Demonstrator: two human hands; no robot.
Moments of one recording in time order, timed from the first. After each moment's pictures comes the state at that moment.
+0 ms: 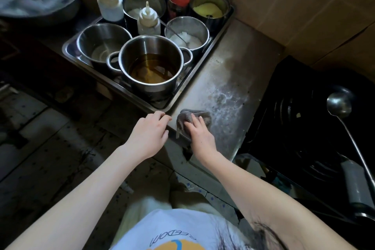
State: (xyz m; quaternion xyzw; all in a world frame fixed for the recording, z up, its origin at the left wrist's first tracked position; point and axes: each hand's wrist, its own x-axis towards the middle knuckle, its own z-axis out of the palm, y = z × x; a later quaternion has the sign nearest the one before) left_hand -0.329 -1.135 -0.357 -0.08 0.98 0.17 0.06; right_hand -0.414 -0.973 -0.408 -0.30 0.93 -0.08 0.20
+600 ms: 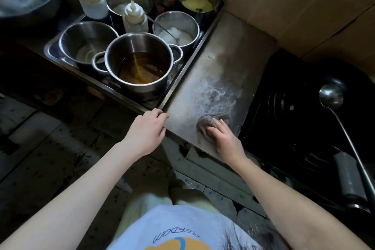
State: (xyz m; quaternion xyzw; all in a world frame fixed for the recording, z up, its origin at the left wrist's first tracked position) left_hand -0.348 -1.134 -0.359 -0.05 0.98 0.16 0.09; right_hand -0.443 -0.880 -0.404 -0.30 0.93 -0.10 0.17
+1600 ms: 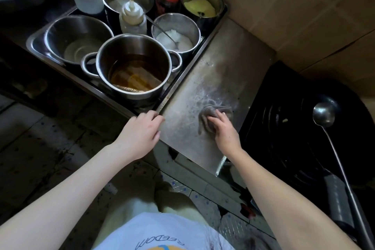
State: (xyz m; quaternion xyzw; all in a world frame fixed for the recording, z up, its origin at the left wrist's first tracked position) left_hand -0.372 -1.143 -0.359 -0.04 0.98 0.17 0.09; right_hand -0.513 -0.897 -0.415 -0.22 0.95 -0.17 0.15
